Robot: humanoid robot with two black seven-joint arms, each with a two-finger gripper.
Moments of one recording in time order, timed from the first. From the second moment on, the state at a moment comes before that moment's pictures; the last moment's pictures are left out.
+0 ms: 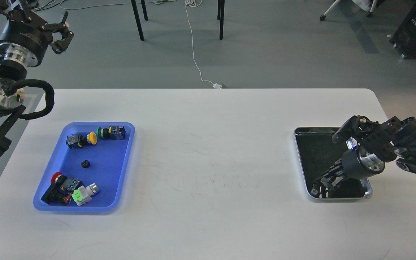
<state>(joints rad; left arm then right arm) -0.81 0.57 -0.88 -0.91 -0.12 -0.13 -0.29 1.30 -0.62 -0.62 1.04 -1.59 0.33 0.49</state>
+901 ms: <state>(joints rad) -0.82 0.60 -0.87 -0.91 -0.12 -0.14 -0.28 1.39 -0.28 -0.59 1.07 -1.13 0.23 0.49</state>
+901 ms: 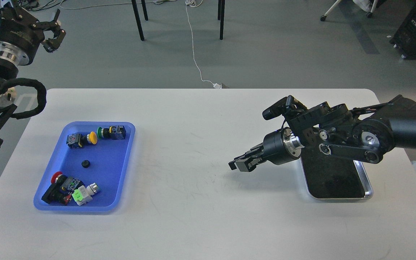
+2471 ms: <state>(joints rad) -0.82 0.67 -0.86 -0.92 -0.11 -0.16 -0.15 1.31 -0.17 -0.39 0.81 -0.90 0.23 0.49</state>
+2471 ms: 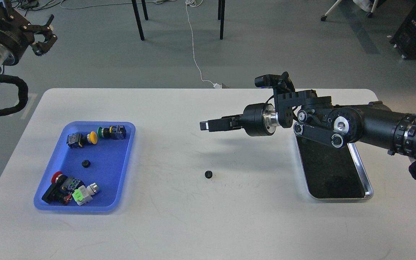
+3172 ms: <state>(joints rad) -0.92 0.60 -0.55 -1.43 1.05 -0.28 -0.14 0.83 -0.68 0.55 0.82 -0.19 0.37 0.49</state>
